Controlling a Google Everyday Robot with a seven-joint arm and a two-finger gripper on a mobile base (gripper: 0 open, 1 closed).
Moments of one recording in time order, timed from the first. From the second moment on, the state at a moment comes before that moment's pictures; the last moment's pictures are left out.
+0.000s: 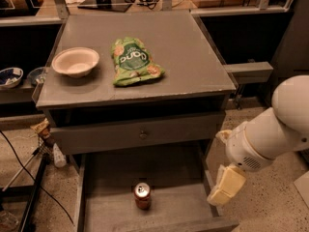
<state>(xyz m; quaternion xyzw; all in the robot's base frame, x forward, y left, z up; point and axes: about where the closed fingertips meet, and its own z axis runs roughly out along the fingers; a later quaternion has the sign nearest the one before) 0.399 -0.147 0.762 -0.57 0.79 0.13 0.17</state>
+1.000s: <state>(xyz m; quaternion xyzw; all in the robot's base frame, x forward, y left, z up) 0.406 -0.133 0.721 -0.55 0.79 0.16 0.19</state>
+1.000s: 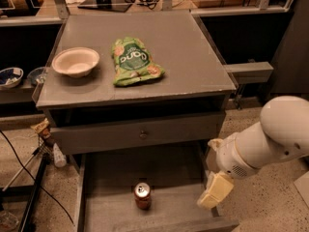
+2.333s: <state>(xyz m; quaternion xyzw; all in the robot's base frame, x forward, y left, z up) 0.413 -0.120 0.654 -0.52 0.79 0.21 0.24</state>
